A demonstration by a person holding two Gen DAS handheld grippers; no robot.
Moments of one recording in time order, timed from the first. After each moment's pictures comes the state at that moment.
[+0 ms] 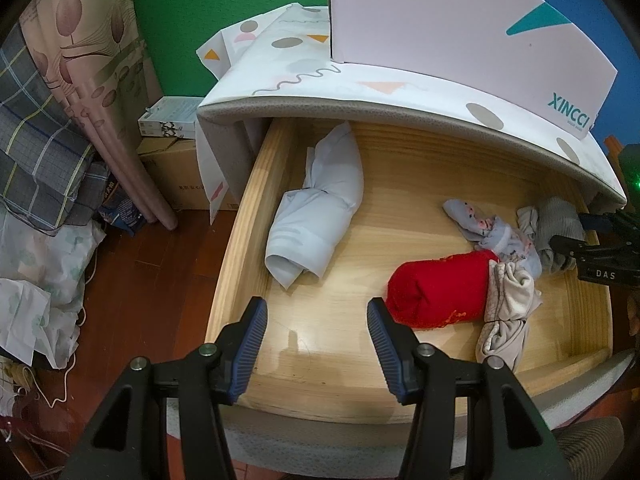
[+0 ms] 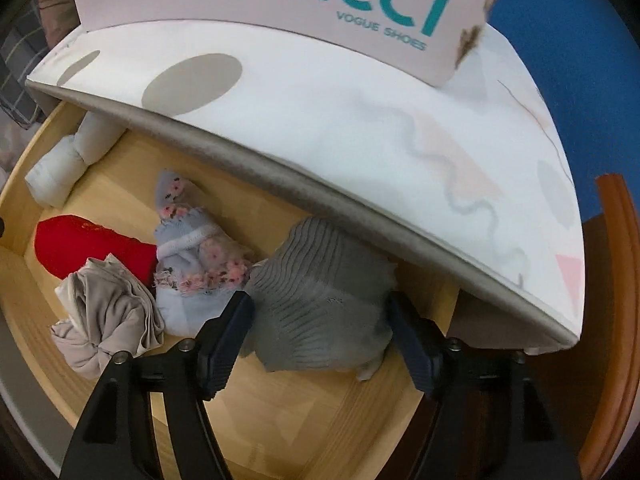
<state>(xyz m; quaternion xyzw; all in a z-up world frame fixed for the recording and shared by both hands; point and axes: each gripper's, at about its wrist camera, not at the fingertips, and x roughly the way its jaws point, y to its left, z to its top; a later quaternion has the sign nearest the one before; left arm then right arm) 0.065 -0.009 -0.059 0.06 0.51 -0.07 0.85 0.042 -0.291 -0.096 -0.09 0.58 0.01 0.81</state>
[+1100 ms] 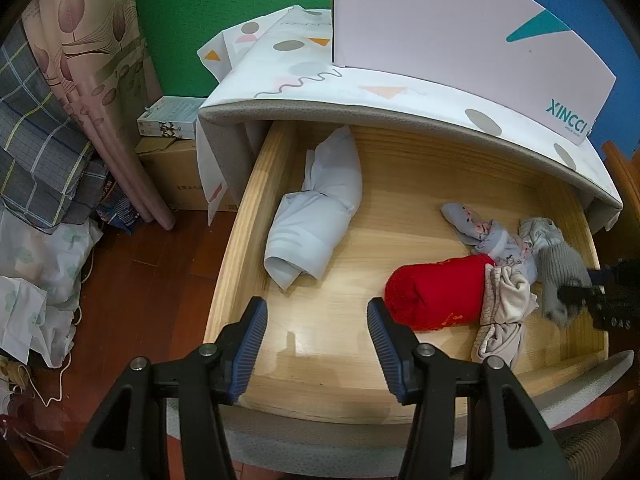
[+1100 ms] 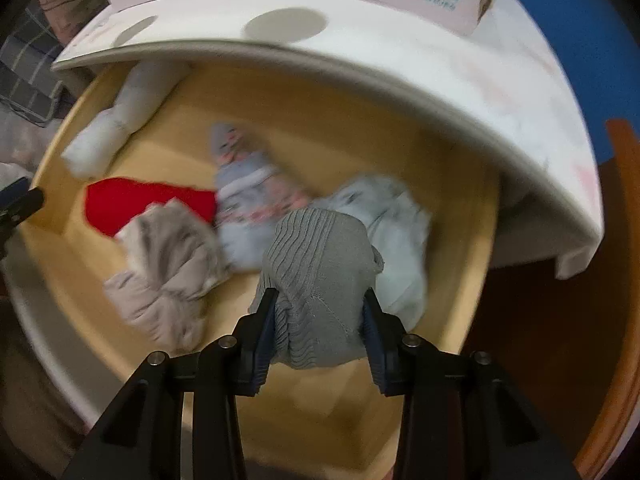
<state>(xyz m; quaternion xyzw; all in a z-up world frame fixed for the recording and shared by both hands) 0.064 -0.007 -0.058 0.05 0.51 -0.07 0.86 0.017 -0.265 -0.086 -0.01 0.64 0.04 0.77</state>
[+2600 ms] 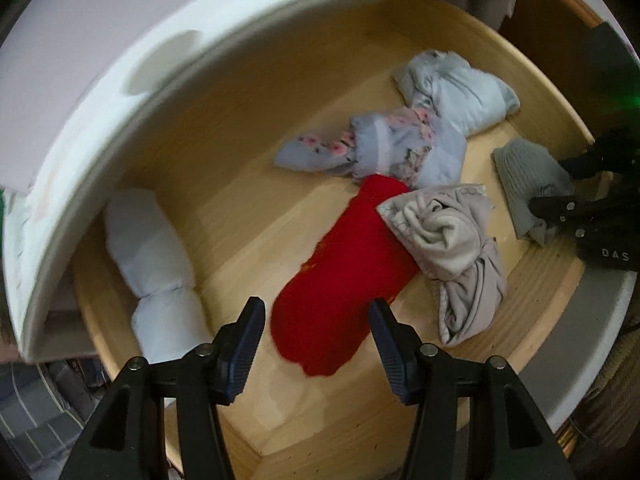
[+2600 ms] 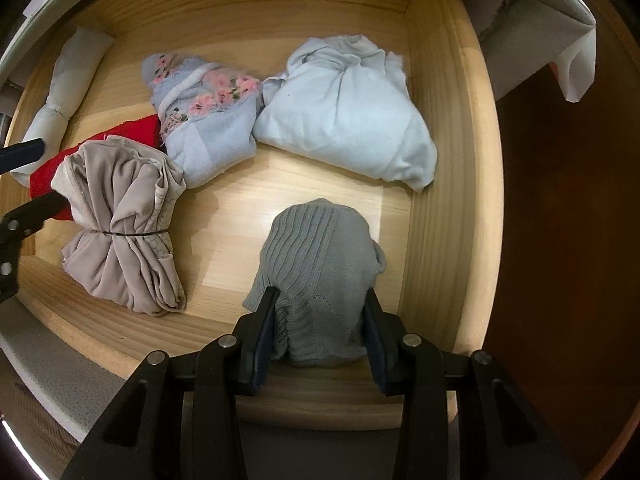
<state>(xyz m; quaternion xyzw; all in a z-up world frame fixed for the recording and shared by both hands) 0.101 -0.137 -0.105 0.35 0.56 -0.32 0.68 -0.076 -0.260 -0.140 0.08 0.70 -0.08 0.70</state>
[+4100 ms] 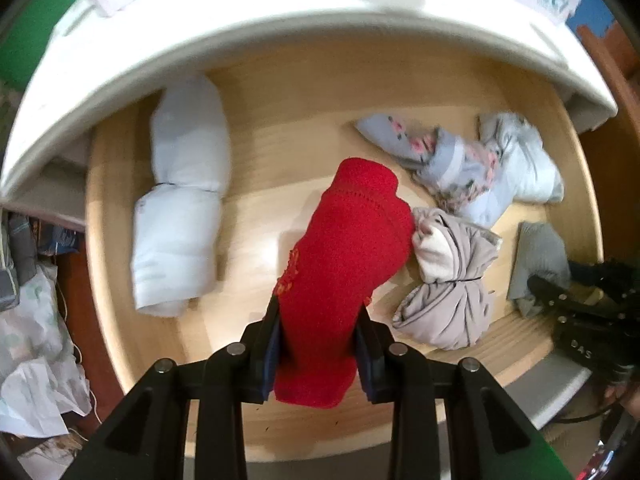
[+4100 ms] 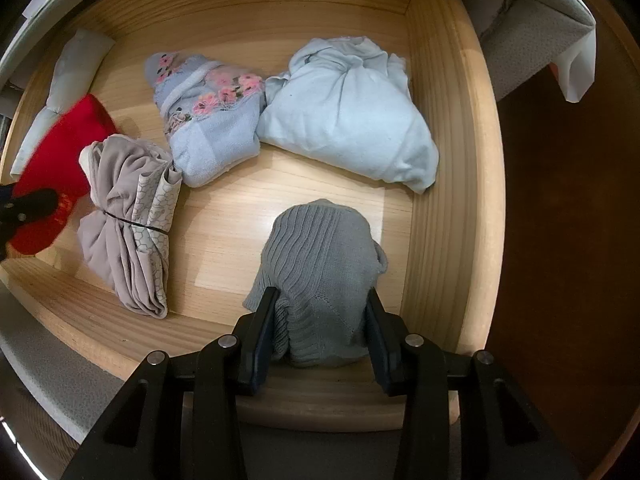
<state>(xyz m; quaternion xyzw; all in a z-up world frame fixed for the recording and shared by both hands) 0.123 -0.078 -0.100 0.16 0.65 -0.19 0.72 -0.071 -0.260 -0.140 0.08 0.70 -0.08 0.70</state>
